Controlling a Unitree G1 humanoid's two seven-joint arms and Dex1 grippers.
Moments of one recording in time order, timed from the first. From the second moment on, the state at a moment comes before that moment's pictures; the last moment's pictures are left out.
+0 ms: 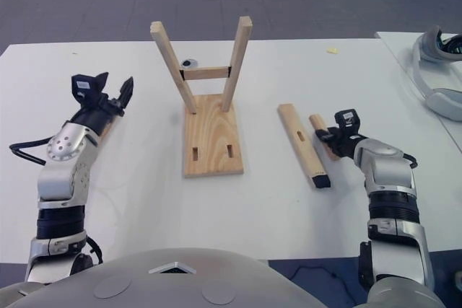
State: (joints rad) left arm -0.17 0.27 0.19 -0.18 -0.21 0.33 -0.25; right arm -0.23 -0.62 -0.18 0.38 0.19 0.55 0.47
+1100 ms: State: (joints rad) left arm -1.00 0.08 0.36 -0.02 -1.14 0.96 -0.02; right arm -0.74 -0.23 0.11 -0.21 0.19 0.35 0.33
